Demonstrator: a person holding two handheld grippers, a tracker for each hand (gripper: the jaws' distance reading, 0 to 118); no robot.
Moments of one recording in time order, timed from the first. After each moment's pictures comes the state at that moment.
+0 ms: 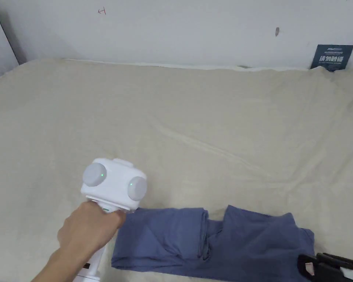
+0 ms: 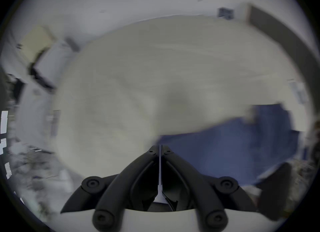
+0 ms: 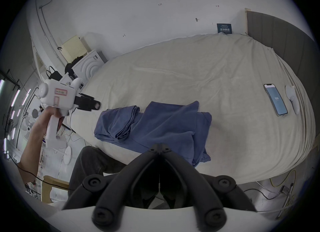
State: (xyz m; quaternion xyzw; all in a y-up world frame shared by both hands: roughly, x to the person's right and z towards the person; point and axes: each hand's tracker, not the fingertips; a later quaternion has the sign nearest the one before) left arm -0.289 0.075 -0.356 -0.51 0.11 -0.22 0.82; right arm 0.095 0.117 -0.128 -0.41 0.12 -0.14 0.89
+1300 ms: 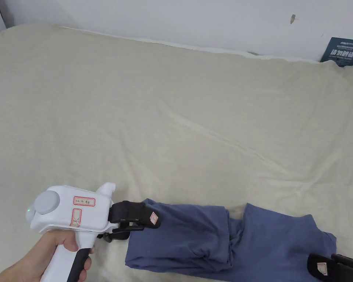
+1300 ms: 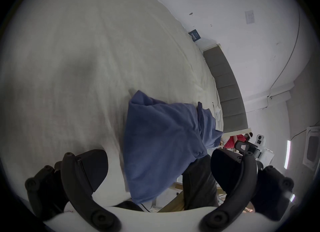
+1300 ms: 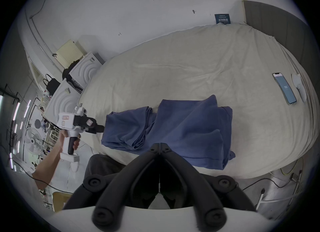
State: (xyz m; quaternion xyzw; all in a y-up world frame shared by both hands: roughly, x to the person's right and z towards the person) left arm -0.415 -0.019 -0.342 -0.55 -0.37 0.32 0.68; right arm 0.053 0.124 -0.154 -0.43 0.09 -0.17 0.88
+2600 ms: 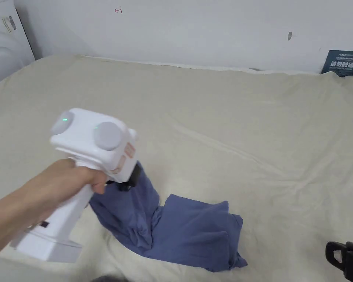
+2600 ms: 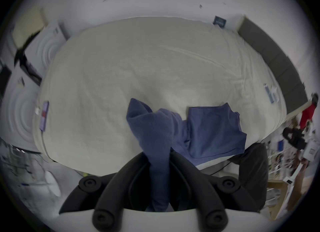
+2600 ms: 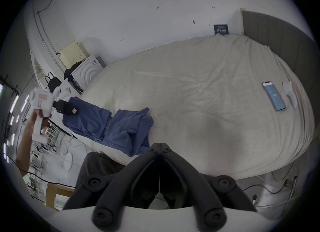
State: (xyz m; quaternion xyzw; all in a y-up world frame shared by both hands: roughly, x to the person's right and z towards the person) left arm -0.308 0.192 -0.309 -0.55 -0.11 -0.13 0.82; right arm 0.090 0.144 -0.101 -0.38 0.06 -0.10 0.92
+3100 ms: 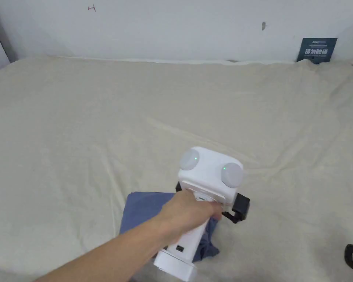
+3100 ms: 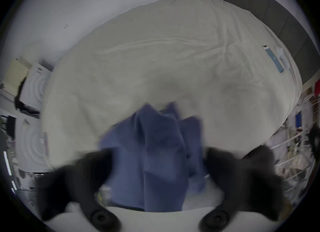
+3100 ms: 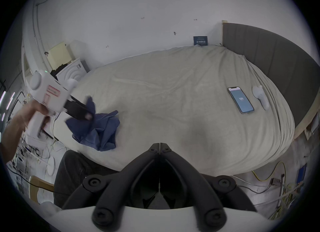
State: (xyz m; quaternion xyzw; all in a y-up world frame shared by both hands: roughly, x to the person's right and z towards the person) left arm -0.065 0.081 -0.288 -0.54 -0.23 -0.12 0.80; right arm 0.152 0.132 -0.060 -0.38 -0.02 -0.12 0.92
